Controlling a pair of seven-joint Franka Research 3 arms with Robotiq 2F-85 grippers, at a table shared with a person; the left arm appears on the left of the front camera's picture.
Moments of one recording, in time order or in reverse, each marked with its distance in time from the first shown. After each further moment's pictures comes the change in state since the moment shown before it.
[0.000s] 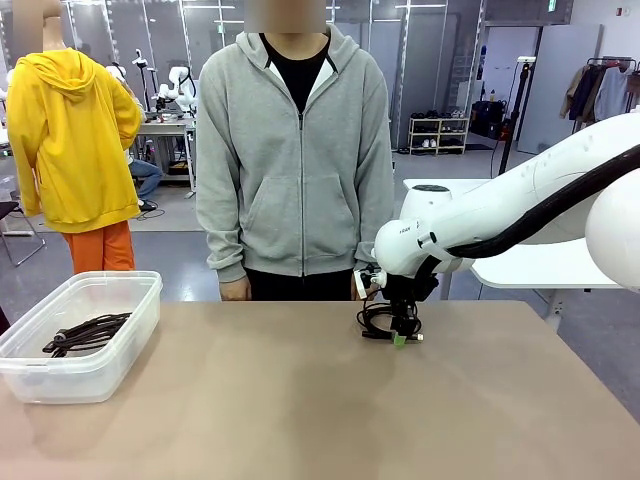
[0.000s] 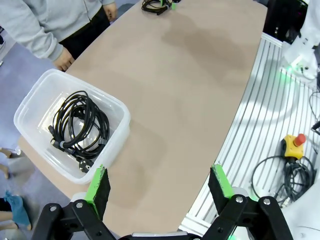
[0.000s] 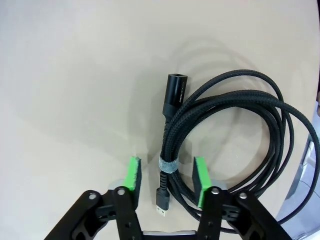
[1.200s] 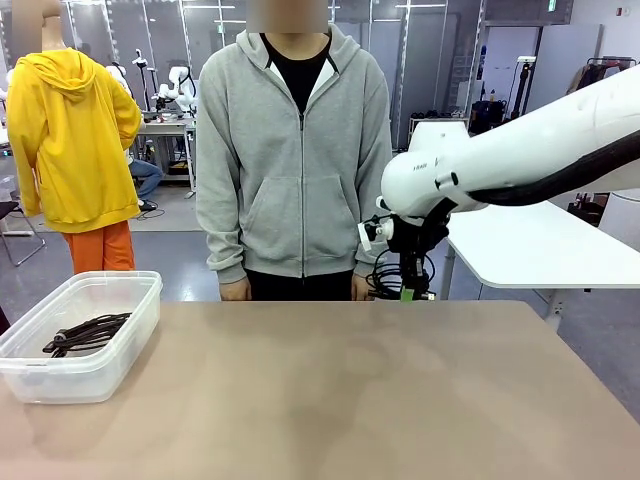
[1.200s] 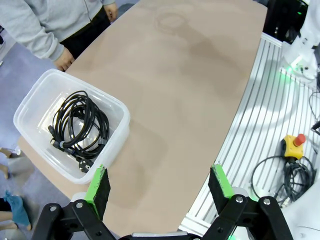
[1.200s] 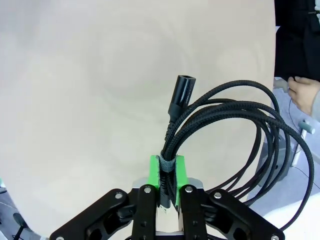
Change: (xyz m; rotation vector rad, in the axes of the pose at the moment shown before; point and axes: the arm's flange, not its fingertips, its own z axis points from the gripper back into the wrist) left arm 0.000 0.000 0.000 -0.001 0.000 0.001; right arm 0.013 0.025 0.129 -0.014 0.027 -0.014
